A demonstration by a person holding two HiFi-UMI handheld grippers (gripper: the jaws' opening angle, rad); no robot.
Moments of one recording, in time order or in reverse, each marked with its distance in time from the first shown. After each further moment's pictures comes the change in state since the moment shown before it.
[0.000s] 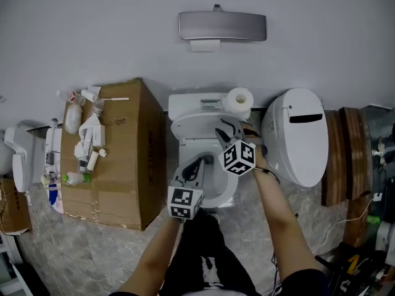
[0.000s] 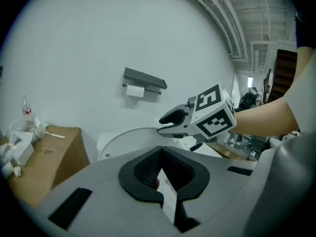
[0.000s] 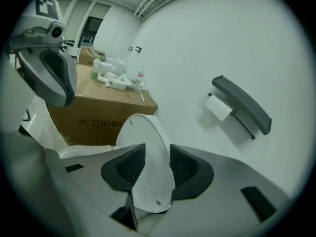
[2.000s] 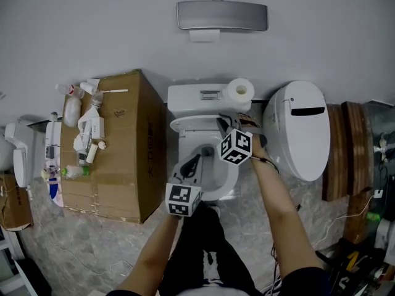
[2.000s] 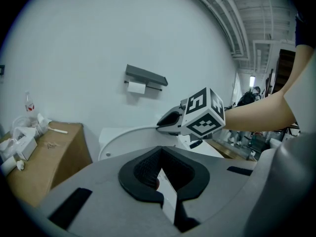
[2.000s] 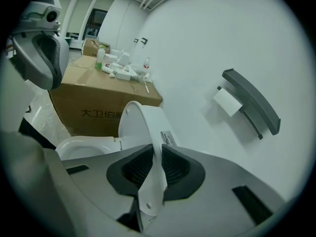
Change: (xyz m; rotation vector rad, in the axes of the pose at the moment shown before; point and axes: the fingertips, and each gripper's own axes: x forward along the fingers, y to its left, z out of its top) left arm -0.009 -0.004 -0.014 -0.015 0.028 0.013; right arm 0.018 0.009 -0.018 -0.061 0.074 0.044
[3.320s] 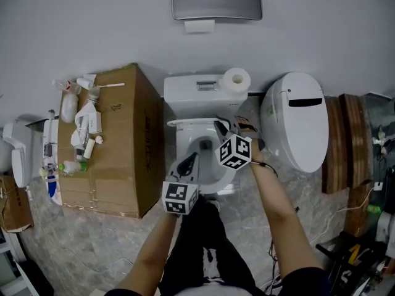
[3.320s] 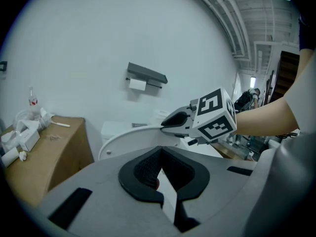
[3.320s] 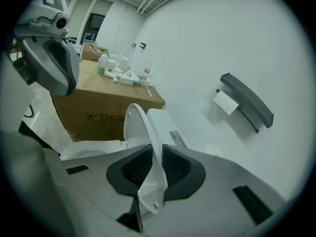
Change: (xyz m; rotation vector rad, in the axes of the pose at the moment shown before) left arm -0.019 -0.007 -0.024 -0.026 0.014 -0.001; right arm -0.027 0.040 -0.001 0.043 -0.040 -0.019
